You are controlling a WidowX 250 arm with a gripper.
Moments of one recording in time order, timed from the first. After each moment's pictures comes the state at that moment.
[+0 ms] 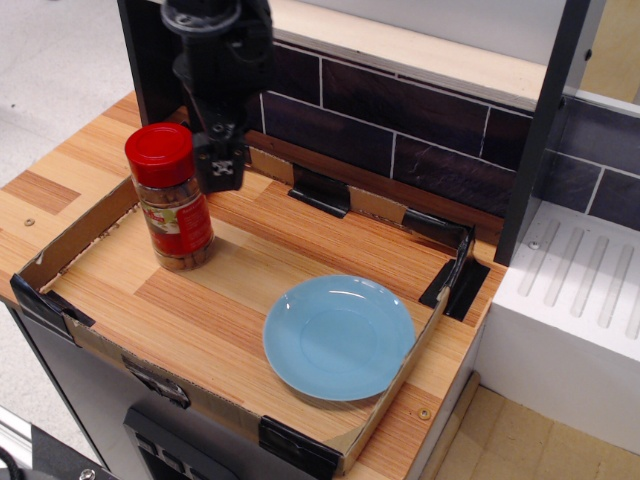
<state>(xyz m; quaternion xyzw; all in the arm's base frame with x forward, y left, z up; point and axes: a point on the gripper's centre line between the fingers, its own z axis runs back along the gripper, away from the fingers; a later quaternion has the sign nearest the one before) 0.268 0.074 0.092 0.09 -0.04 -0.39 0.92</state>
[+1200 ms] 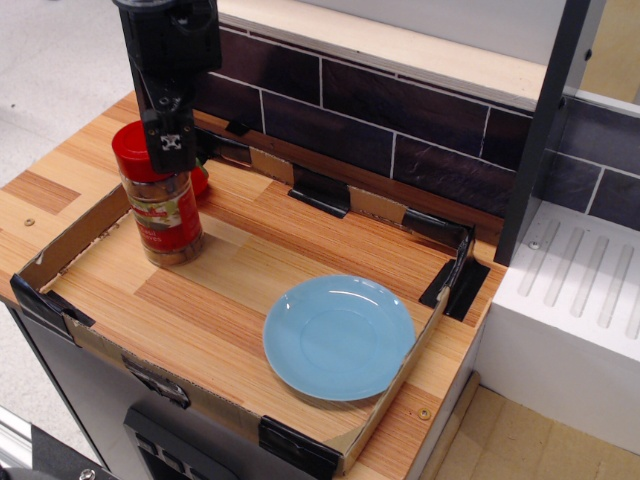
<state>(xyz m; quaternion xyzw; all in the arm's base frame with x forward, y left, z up) 0.268 0.110 0.093 0.07 -0.02 -0.38 0.92</state>
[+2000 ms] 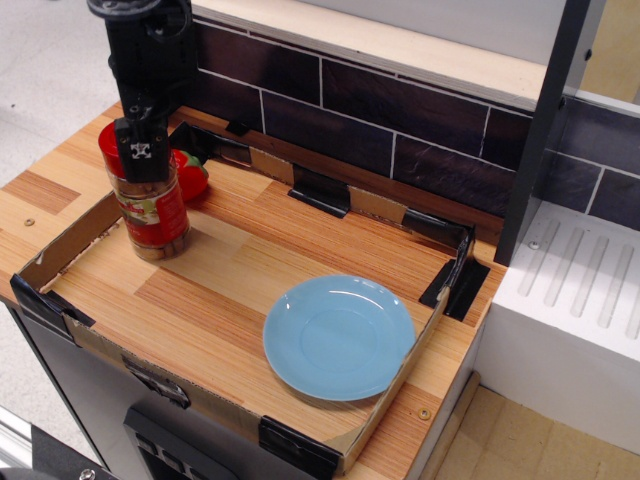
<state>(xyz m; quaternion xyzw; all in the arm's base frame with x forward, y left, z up) 0.255 0.120 0.086 0.06 0.00 -0.41 0.91</state>
